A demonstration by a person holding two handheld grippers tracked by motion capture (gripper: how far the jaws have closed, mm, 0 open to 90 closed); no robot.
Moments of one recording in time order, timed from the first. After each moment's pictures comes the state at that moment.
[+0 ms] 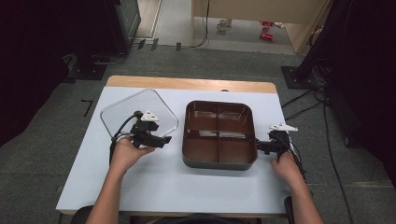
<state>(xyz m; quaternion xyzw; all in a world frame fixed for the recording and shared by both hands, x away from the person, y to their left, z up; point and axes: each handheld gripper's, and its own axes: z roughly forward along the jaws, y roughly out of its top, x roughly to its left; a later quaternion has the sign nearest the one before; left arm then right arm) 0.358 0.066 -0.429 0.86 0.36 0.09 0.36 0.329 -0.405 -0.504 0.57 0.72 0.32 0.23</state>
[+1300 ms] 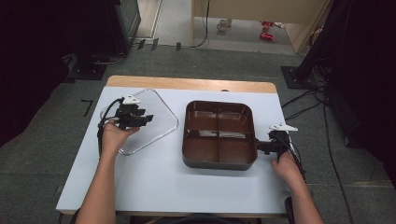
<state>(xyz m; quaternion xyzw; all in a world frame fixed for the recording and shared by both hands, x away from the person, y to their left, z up) 0.418 0.125 -0.437 0.82 0.40 0.15 0.37 0.329 -0.405 -0.504 0.57 0.72 0.32 0.23</state>
